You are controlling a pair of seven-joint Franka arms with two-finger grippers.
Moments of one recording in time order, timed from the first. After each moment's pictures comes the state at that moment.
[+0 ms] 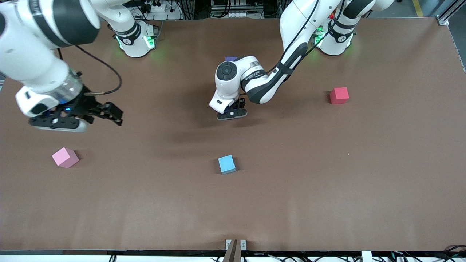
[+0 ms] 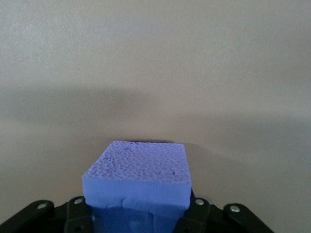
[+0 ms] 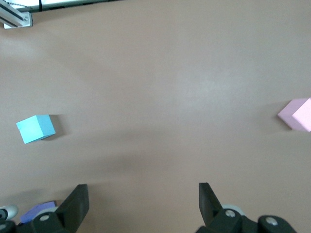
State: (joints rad) left arm -0.65 0.74 -0.35 -1.66 0.26 2.33 -1.26; right arm 0.25 0.10 -0.06 -1.60 0.04 1.81 0.28
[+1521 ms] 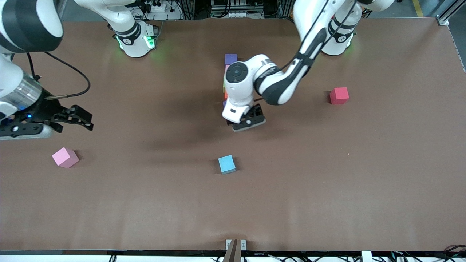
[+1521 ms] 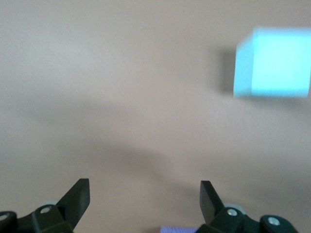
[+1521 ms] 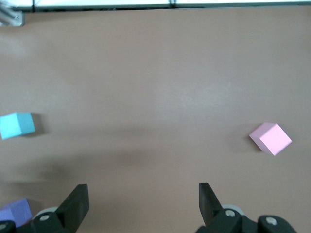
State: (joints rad) left arm -0.64 0.56 -0.16 -1.62 0.26 2.17 -1.26; right arm 0.08 0.14 0.00 -1.52 0.04 1.77 0.12
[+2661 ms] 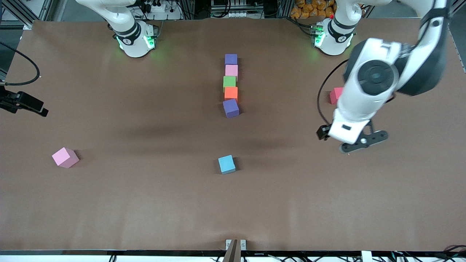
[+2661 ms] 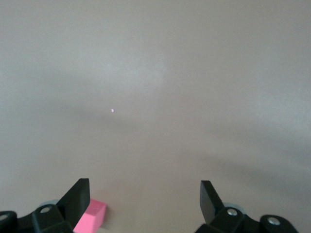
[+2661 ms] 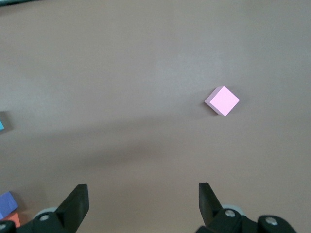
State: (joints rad) left arm -0.20 0.26 -0.16 -1.57 0.19 1.77 -0.63; right arm -0.01 0.08 -0.08 -1.50 0.04 1.59 0.04
